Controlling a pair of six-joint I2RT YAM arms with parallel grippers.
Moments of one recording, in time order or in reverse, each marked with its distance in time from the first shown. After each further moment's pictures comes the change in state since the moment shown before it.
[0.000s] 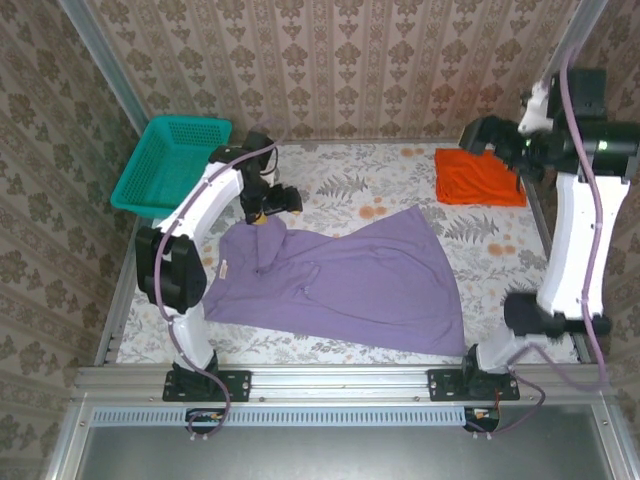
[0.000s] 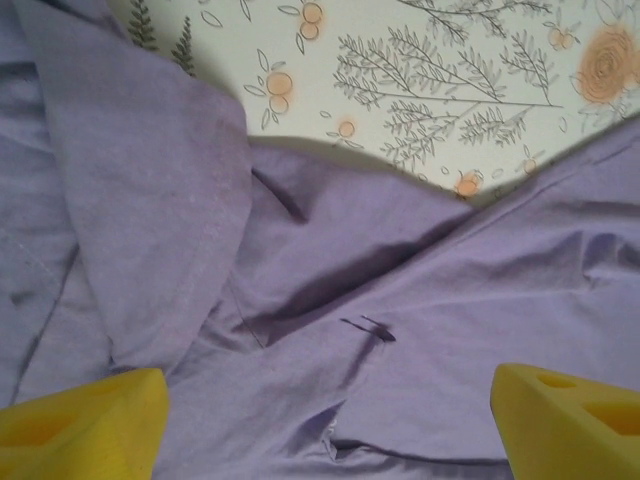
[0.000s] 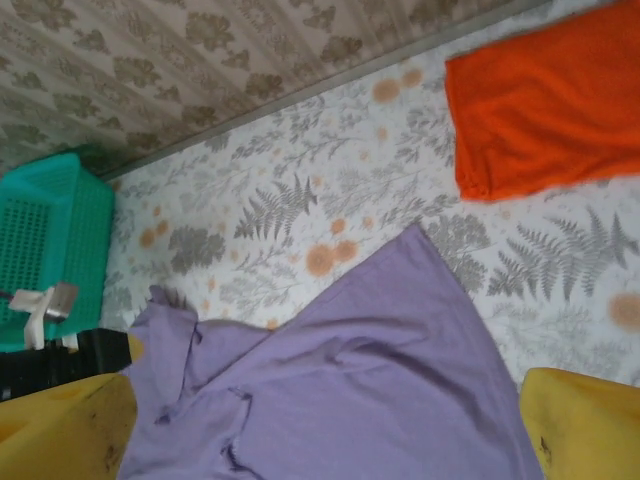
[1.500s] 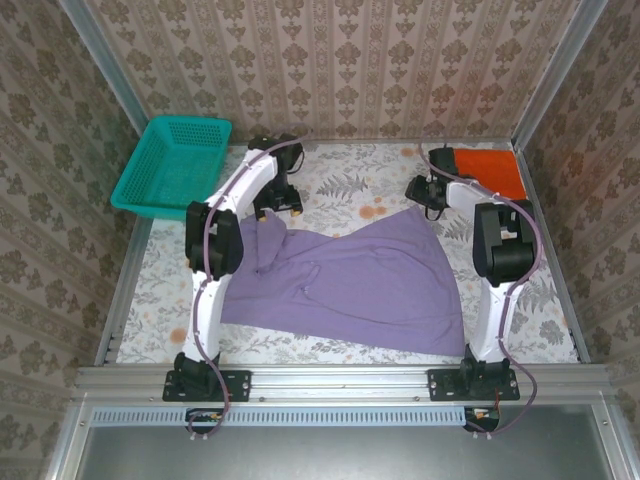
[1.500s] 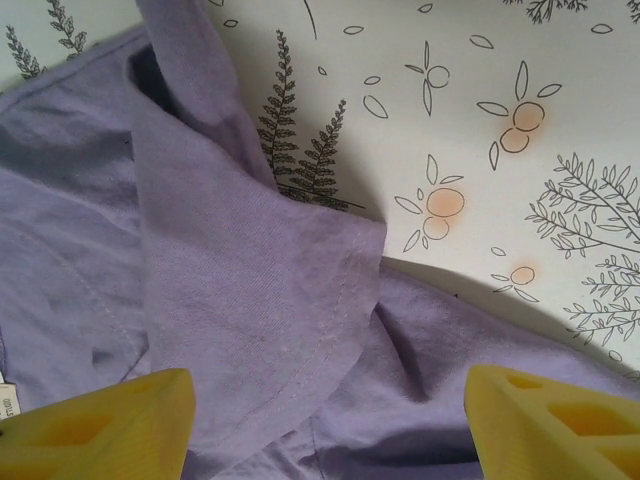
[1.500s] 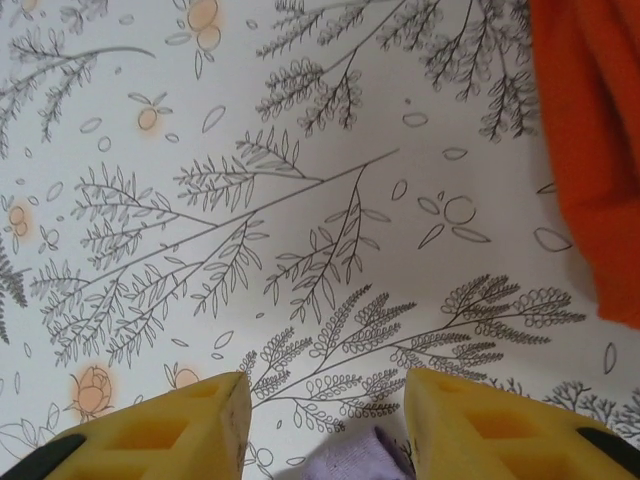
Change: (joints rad) left arm -0.050 0.458 0.459 -0.272 -0.314 -0.159; right arm 0.181 0.591 -0.745 1.202 0.231 0.135
